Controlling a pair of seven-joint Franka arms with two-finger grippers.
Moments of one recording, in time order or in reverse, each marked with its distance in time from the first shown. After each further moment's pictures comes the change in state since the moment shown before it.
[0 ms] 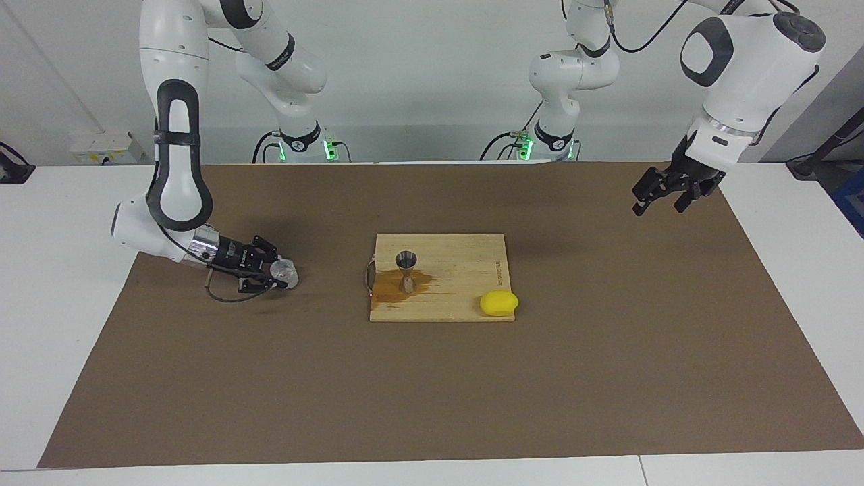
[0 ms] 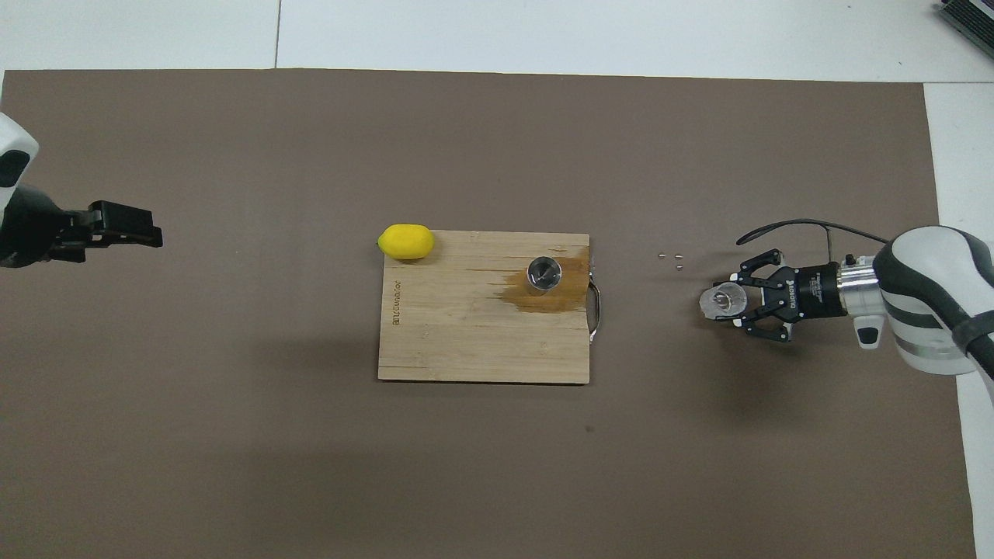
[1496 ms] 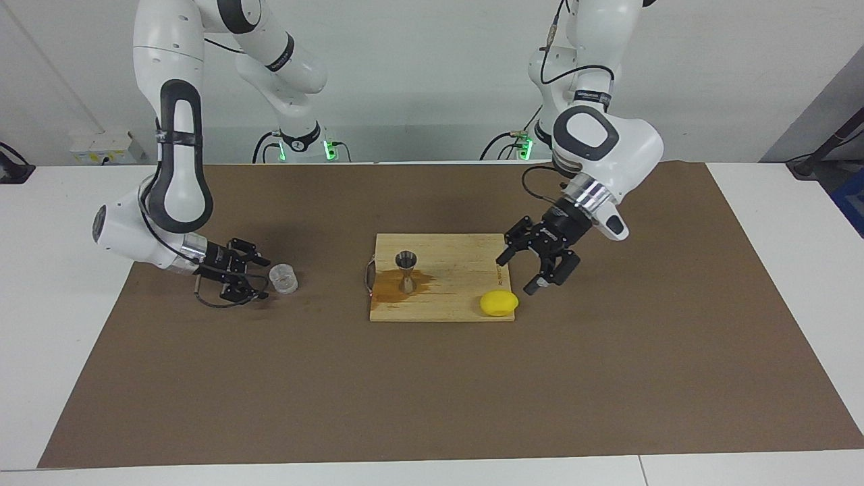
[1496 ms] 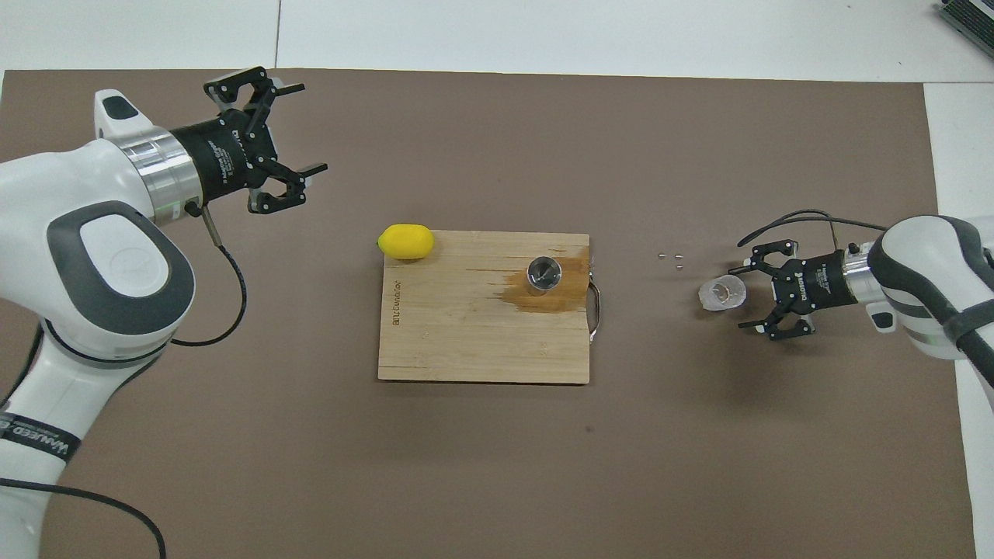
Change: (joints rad) left arm -0.258 0.186 0.036 -0.111 -0.823 0.878 -0.993; right arm -0.001 0.039 0.002 0.070 -0.153 0.000 0.001
